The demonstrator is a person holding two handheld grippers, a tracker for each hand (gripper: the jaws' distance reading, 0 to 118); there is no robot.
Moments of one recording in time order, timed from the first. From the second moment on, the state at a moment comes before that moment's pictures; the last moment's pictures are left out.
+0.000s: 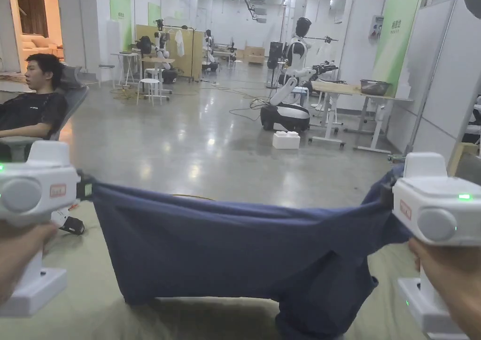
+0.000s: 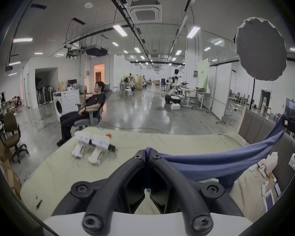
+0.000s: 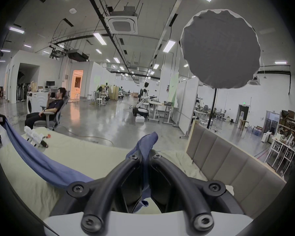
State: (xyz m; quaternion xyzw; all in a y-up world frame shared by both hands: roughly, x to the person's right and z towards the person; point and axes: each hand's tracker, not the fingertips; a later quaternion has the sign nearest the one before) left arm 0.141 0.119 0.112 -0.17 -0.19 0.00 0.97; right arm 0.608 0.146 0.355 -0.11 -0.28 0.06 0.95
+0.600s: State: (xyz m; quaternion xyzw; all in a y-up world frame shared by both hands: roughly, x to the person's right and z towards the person) left arm 0.047 0.027 0.289 -0.24 -0.20 0.03 0.95; right arm 0.531 0.054 0.533 -0.22 -0.28 0.07 0.93
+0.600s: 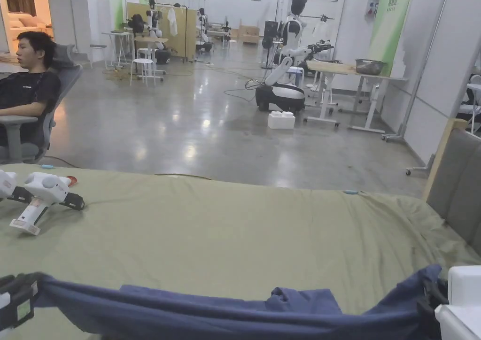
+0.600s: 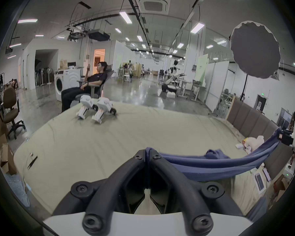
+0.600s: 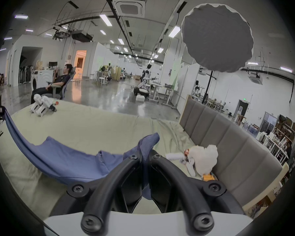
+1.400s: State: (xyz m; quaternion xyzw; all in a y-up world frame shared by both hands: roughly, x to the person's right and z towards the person) left arm 0.066 -0.133 0.306 -0.43 -0.16 -0.06 0.89; right arm 0.514 -0.116 0.555 -0.38 -0.29 -0.04 0.88
